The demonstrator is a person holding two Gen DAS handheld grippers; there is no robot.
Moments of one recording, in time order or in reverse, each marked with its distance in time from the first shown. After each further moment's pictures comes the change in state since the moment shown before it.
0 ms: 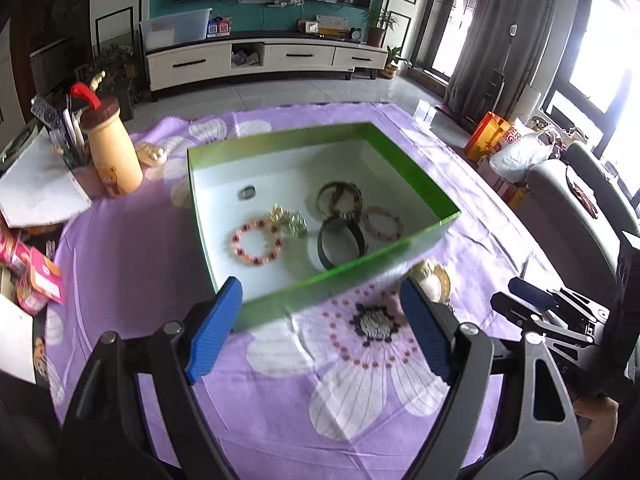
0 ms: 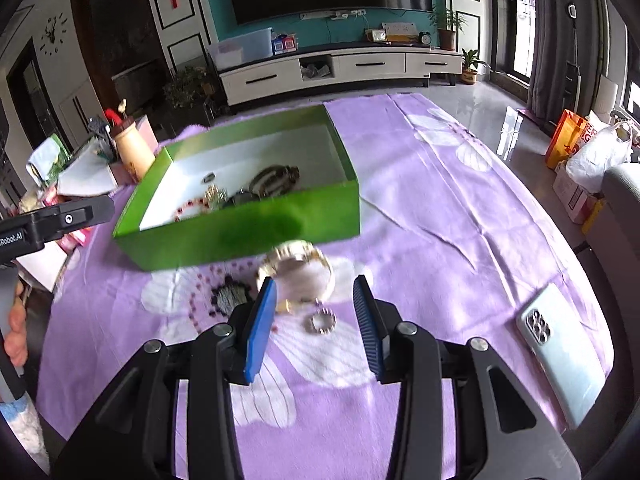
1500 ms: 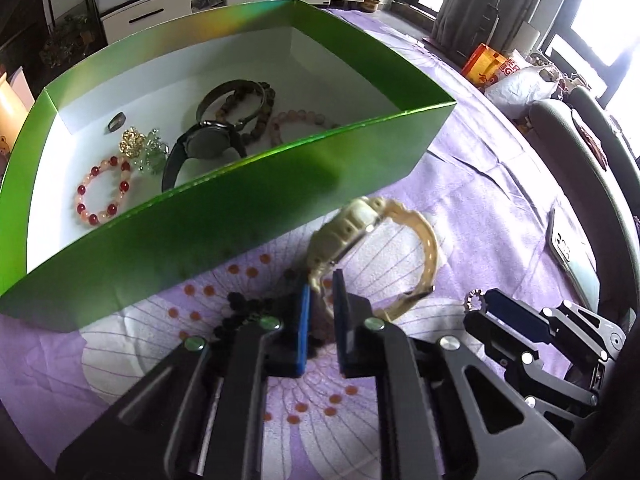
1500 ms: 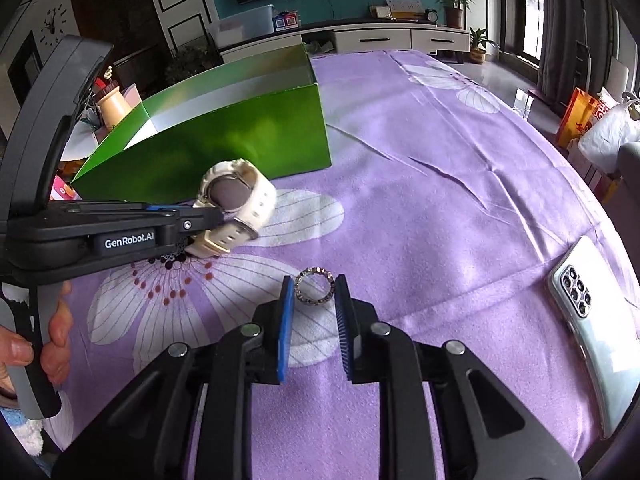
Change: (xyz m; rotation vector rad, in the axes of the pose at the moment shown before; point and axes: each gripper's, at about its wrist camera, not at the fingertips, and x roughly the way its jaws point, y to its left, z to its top) left arm 0.143 -0.089 -0.017 0.058 0.221 -0.032; right arm 0.056 -0.034 -0.033 0.005 0.048 0.053
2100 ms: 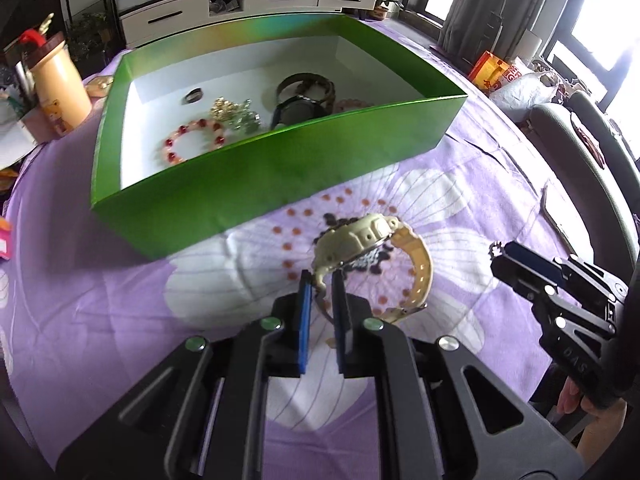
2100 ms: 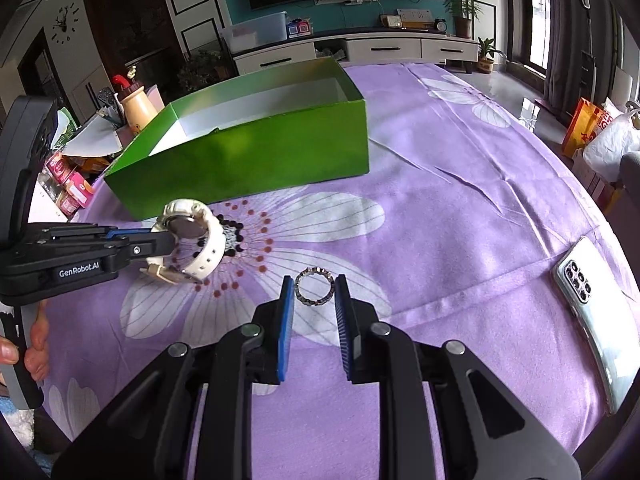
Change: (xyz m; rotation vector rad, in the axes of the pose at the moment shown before) left arm -0.058 0.054 -0.051 -0.017 -0.027 0.022; right arm -0.026 0.035 -0.008 -0.029 -0.033 0.022
